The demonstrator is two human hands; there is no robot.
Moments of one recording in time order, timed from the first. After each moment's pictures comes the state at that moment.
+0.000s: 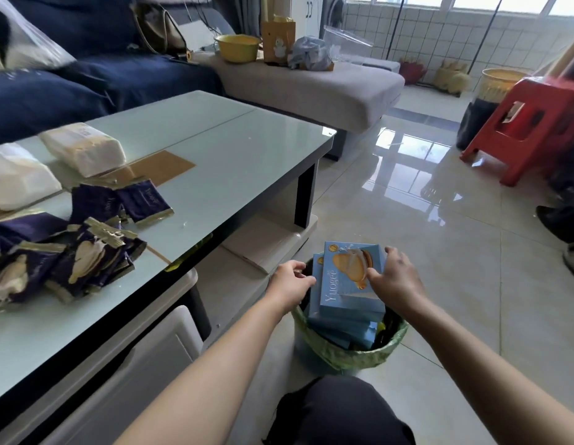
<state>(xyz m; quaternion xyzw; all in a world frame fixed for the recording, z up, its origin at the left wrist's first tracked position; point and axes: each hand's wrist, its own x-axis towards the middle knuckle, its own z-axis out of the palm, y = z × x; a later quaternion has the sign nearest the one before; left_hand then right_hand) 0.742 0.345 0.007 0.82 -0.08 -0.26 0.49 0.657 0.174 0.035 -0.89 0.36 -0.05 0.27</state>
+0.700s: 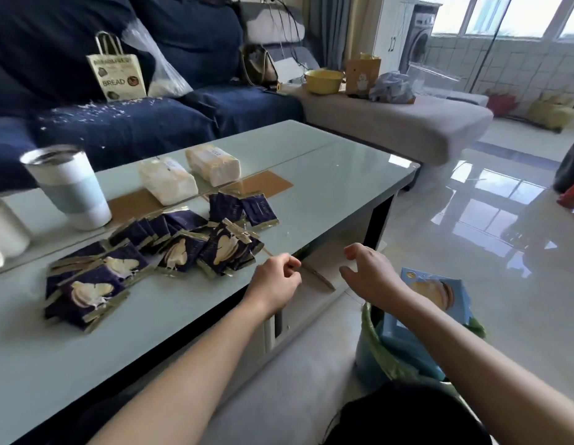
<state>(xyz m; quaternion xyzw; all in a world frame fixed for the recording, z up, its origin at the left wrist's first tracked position) 0.746 0.517 0.078 0.89 -0.08 -0.07 0.44 0.714 0.328 0.098 -0.97 0.08 -0.02 0.25</state>
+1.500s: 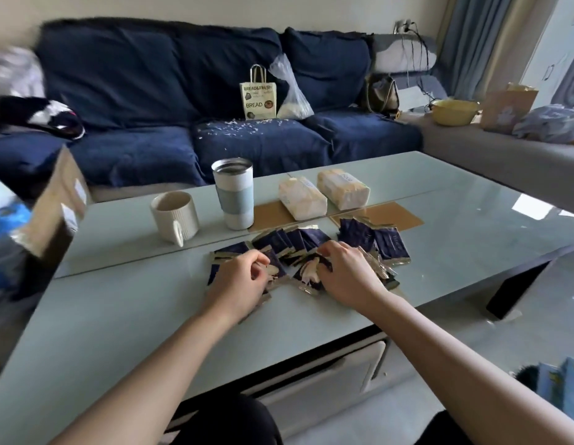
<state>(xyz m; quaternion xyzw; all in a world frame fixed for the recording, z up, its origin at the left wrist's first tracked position) 0.727 0.753 0.129 0.92 0.07 0.15 0.34 0.781 0.561 0.138 -0.95 -0.16 -0.04 0.27</state>
